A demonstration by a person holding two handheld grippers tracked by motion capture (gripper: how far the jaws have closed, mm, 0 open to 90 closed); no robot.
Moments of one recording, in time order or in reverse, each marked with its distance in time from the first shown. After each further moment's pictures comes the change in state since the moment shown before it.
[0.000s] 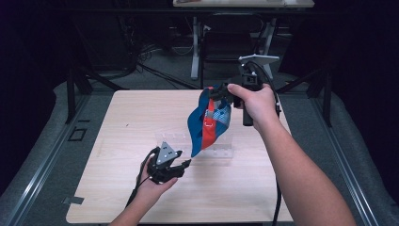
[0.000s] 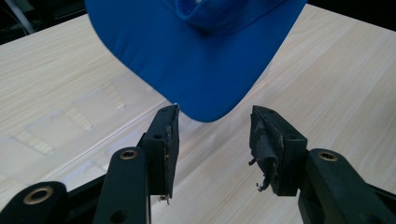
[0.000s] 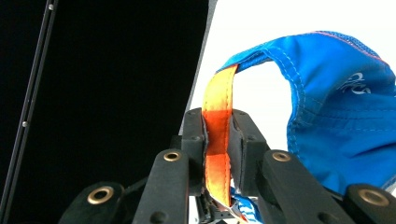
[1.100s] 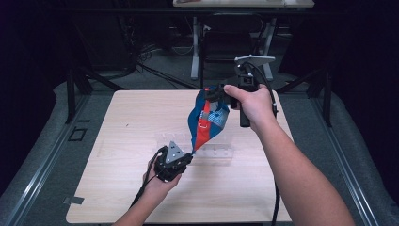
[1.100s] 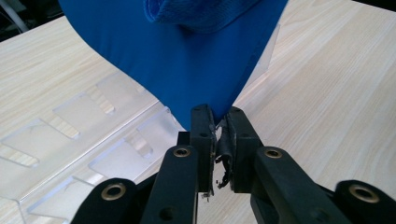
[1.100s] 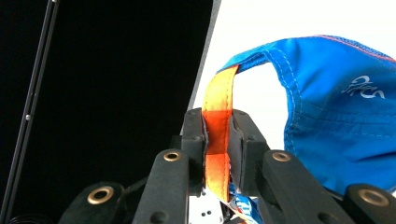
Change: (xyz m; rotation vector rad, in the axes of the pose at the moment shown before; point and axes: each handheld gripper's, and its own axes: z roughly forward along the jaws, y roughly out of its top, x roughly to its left) left arm -0.003 0.001 0.014 0.033 -0.005 0.045; right arm 0.006 -0.003 0.006 0.021 0.014 -0.015
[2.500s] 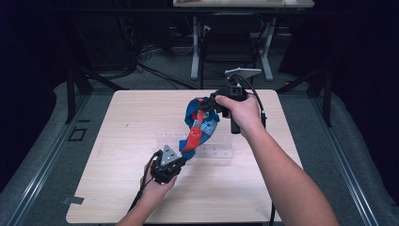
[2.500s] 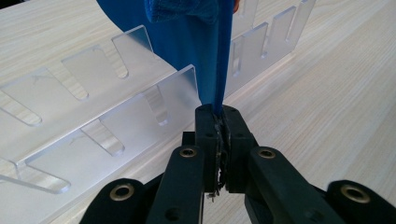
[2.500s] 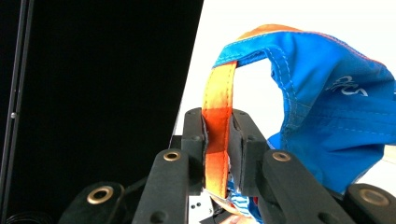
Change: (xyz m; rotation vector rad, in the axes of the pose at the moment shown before) left arm 0.011 -0.029 0.011 0.013 0.033 -0.068; right arm -0.028 -0.002 0.041 0.063 -0.013 0.034
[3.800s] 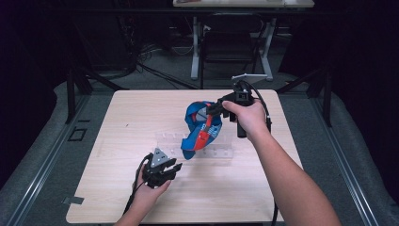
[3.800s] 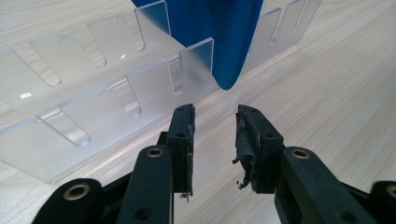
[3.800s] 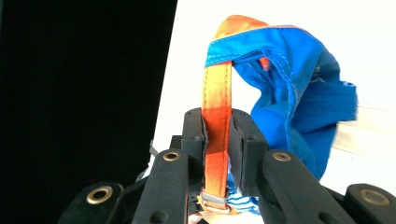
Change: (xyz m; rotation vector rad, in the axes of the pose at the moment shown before) left arm 0.010 -0.014 -0.017 0.014 -0.001 -0.075; right arm -0.025 -0.004 -0.005 -0.016 -0.068 0.028
